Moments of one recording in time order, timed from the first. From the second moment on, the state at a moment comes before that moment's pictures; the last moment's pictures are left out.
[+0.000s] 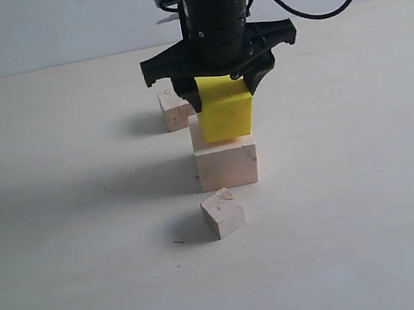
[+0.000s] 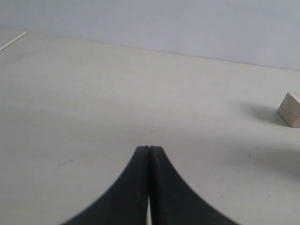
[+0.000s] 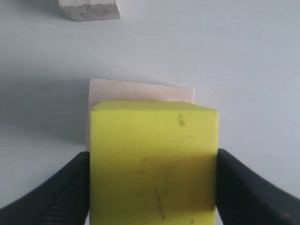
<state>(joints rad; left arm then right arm) 0.06 0.00 0.00 -0.11 0.37 0.00 0.68 2.01 -1.70 -0.16 1.17 0.62</state>
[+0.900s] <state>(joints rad) 0.04 0.00 0.00 -0.11 0.37 0.00 0.69 2.04 -1.71 -0.18 1.17 0.63</state>
